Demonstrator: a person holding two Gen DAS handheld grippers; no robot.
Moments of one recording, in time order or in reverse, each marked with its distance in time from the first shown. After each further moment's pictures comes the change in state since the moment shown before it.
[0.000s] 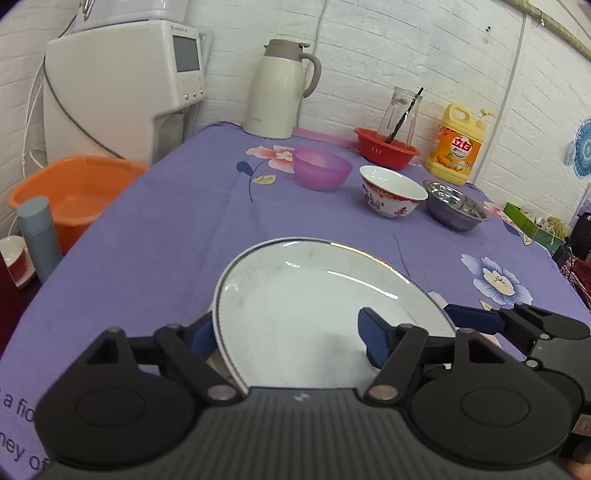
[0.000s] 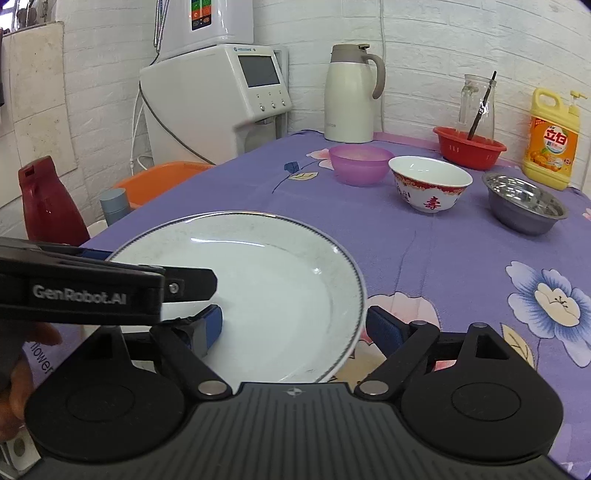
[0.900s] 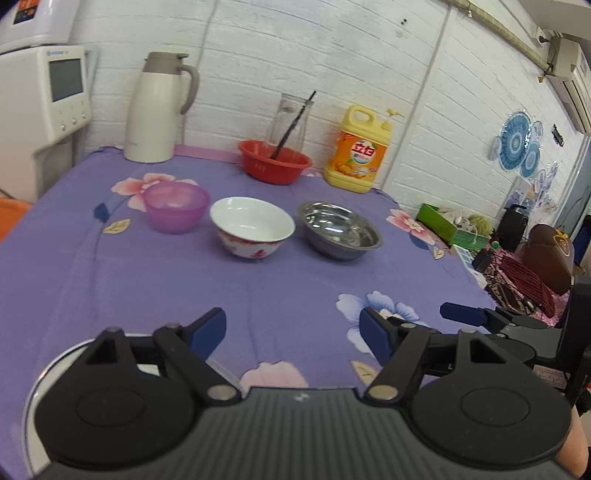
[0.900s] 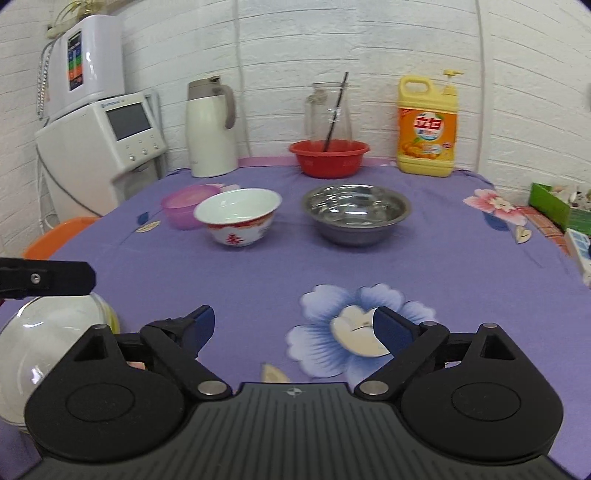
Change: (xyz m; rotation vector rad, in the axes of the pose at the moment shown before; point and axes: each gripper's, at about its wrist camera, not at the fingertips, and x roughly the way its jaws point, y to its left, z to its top) left arm 0.047 -0.115 0.051 0.070 0.010 -0.282; right arm -0.042 -0.158 0.013 0.176 -0.058 -0.236
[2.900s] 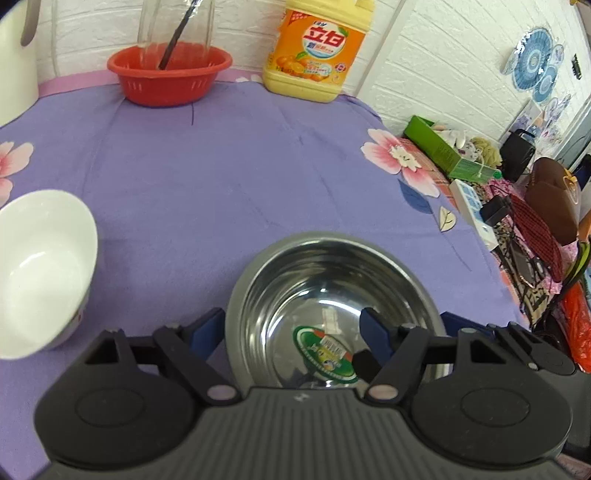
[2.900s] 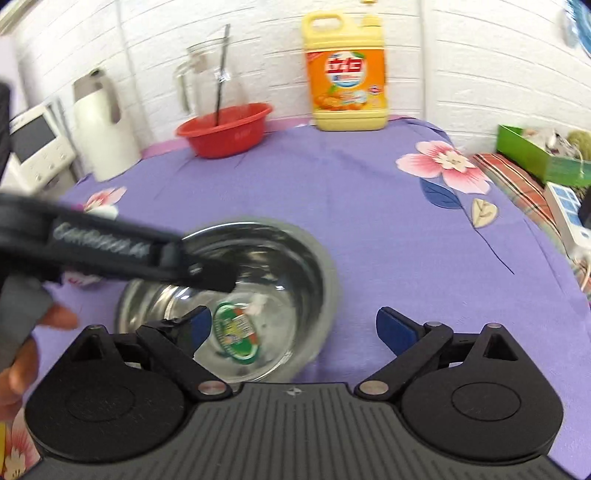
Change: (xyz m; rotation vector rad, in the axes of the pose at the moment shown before) left arm 0.256 -0.059 0.064 0.032 0.366 -0.054; right arm 0.095 -0.119 0.039 0.160 0.146 -0.069
